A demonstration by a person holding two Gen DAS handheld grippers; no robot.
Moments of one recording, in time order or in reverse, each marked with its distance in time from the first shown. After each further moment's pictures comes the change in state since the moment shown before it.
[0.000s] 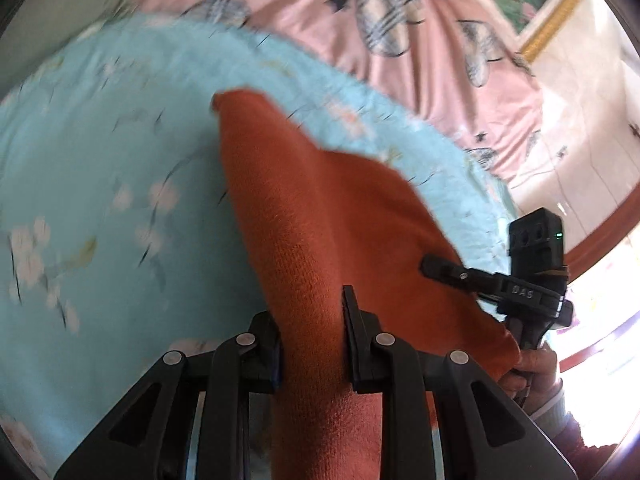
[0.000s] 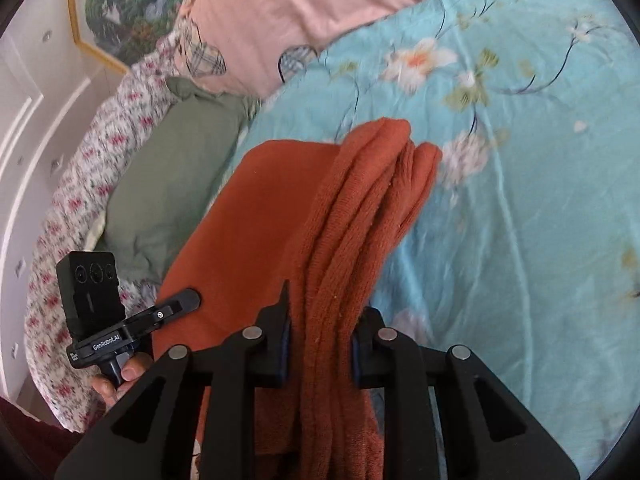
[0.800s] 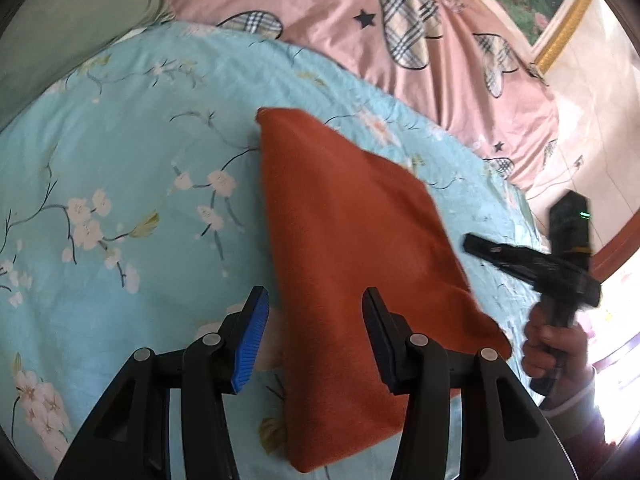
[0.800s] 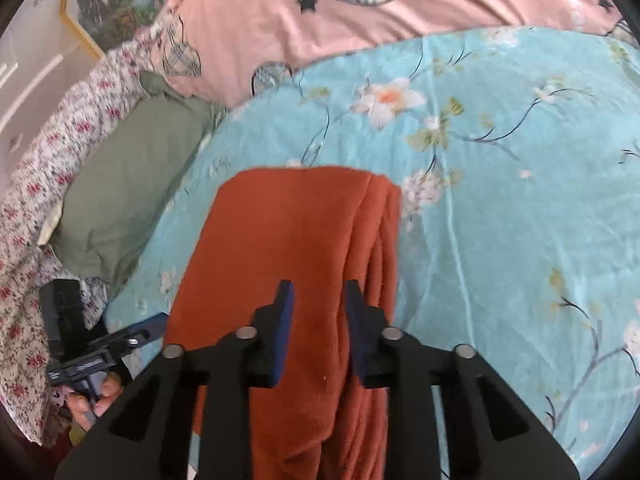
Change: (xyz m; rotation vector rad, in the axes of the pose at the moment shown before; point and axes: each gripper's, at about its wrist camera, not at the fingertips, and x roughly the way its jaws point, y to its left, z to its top) left arm -0.039 0.007 -0.020 0.003 -0.071 0.072; right arm -0.025 0.027 0.013 -0.065 -0.038 -0.236
